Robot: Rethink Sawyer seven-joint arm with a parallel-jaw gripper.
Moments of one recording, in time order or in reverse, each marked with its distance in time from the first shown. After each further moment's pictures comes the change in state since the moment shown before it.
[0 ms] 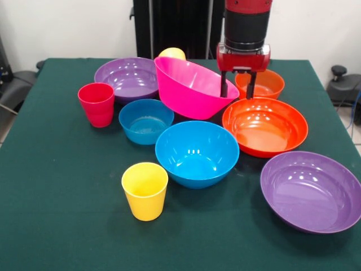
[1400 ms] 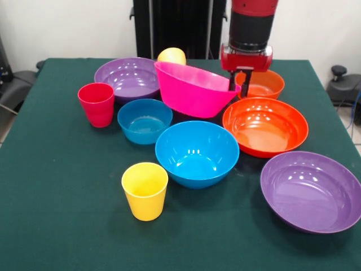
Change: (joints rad) arm 0.105 0.005 -0.085 0.000 0.009 -0.004 0.006
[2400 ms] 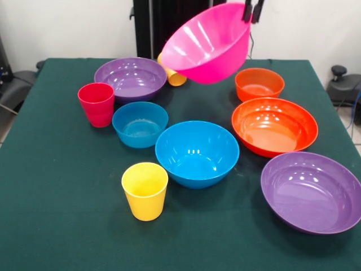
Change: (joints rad) arm 0.108 -0.372 -0.107 -0.005 0.078 0.495 0.008
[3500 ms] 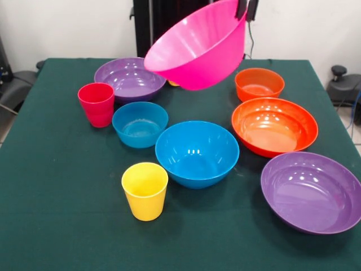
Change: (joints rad) arm -0.069 0.049 0.015 -0.217 0.007 0.106 0.000
